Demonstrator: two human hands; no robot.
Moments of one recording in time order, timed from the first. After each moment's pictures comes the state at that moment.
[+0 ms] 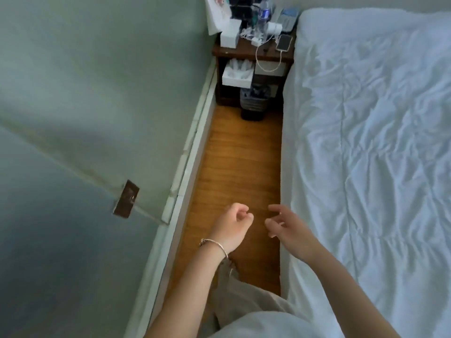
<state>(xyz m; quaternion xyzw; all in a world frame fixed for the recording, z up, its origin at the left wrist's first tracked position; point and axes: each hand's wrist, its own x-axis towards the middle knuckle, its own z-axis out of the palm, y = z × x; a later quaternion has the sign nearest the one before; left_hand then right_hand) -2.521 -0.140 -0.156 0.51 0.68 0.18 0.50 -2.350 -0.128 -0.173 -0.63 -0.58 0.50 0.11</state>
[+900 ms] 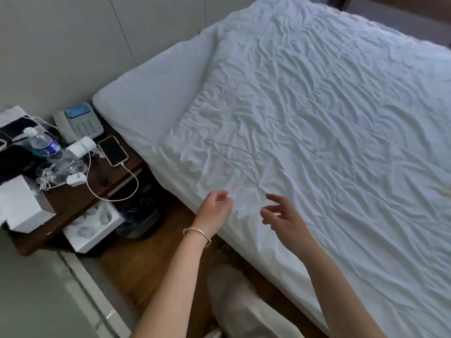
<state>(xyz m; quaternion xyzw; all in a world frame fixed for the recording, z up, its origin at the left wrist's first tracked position) -2.348 0.545 -0.173 0.68 0.40 0.02 0.61 -2.256 0.378 -0.153 -0.79 -0.12 0.36 0.48</state>
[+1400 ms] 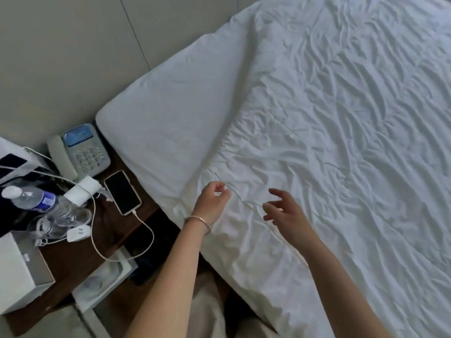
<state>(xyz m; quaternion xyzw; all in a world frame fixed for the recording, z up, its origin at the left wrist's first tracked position) -2.189 0.845 -0.238 0.67 0.45 0.01 0.59 -2.092 0.676 -0.201 -0.80 -0.10 0.40 0.45</state>
